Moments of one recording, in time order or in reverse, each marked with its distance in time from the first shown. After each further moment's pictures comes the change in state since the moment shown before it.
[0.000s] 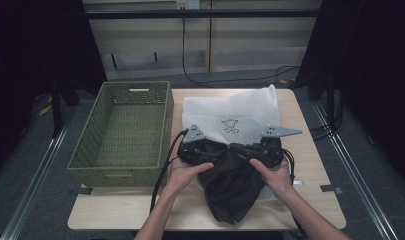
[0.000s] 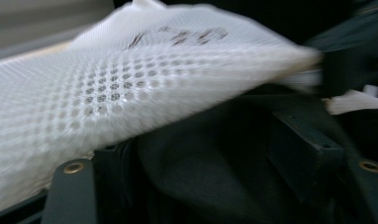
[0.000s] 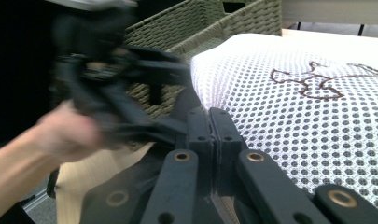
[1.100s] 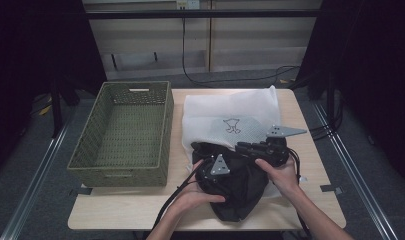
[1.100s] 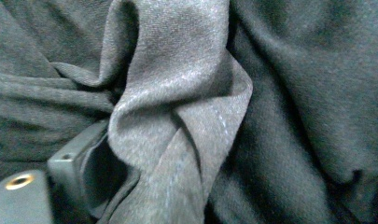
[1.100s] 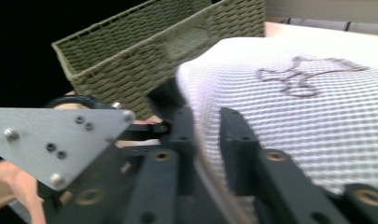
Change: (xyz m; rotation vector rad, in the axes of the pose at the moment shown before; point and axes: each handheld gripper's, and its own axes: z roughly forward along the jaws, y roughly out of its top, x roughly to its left) left arm -0.050 -0.053 0.049 0.270 -0.101 0.209; right arm -0.017 -0.005 -0.010 0.028 -0.040 -0.029
